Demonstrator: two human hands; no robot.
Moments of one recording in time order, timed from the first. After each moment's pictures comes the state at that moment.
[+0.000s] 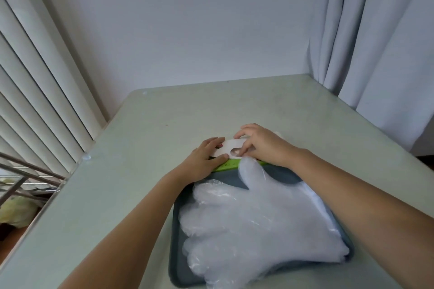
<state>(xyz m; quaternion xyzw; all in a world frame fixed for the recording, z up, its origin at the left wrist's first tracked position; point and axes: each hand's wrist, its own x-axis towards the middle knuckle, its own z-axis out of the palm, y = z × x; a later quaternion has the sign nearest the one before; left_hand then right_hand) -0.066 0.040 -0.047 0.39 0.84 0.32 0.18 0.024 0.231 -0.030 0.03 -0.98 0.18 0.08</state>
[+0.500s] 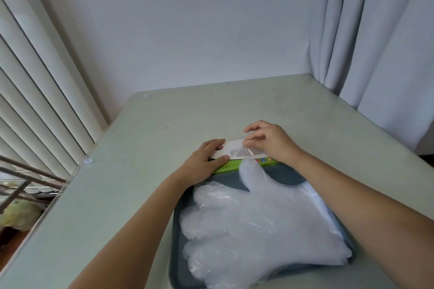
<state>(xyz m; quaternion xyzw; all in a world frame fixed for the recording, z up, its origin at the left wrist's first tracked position) -0.069 0.040 -0.050 0.39 0.84 0.34 0.17 0.026 0.241 -0.037 -0.09 -0.89 0.41 0.19</state>
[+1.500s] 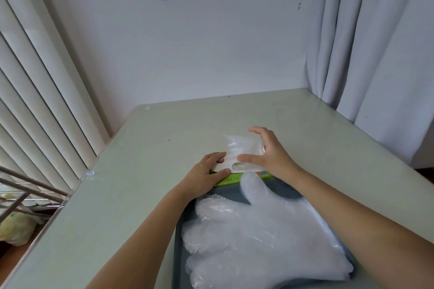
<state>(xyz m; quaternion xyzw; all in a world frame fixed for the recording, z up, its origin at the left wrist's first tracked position) -0.067 0.038 -0.047 0.39 0.83 0.36 0.17 0.035 0.225 -0.034 -0.14 -0.85 0.46 0.22</state>
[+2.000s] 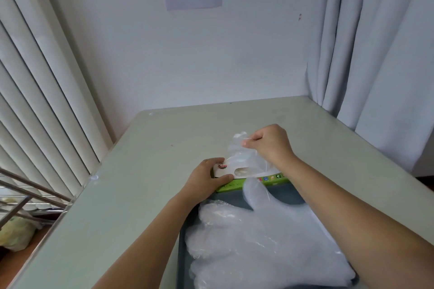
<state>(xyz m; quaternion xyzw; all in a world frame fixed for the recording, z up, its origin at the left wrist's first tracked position) -0.064 0.038 -0.043 0.35 0.85 0.39 0.10 0.020 0.208 0.019 -0.22 -0.86 0.39 0.25</state>
